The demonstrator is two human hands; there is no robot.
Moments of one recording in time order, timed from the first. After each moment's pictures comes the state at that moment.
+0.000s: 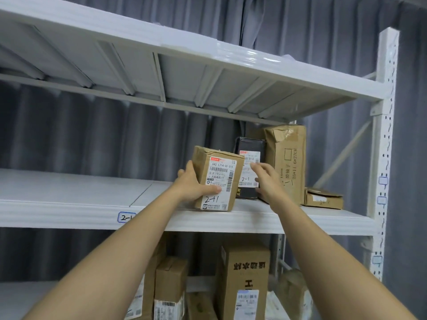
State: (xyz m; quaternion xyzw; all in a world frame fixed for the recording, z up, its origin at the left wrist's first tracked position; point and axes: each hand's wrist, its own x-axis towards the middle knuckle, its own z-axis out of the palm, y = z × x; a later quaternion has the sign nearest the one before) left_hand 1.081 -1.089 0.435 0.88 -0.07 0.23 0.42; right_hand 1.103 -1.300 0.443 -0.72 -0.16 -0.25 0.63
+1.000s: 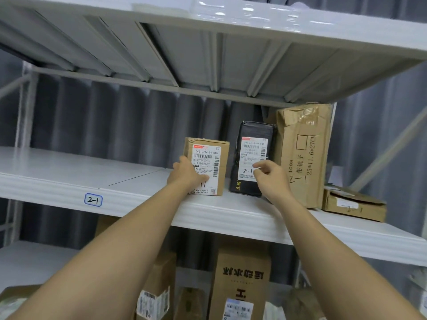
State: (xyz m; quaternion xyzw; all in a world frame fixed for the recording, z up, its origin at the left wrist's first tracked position) left_hand 1.151 -1.147 0.427 0.86 0.16 0.31 0.36; right_hand 1.196 -1.353 0.432 -0.79 -0.23 -0.27 0.50
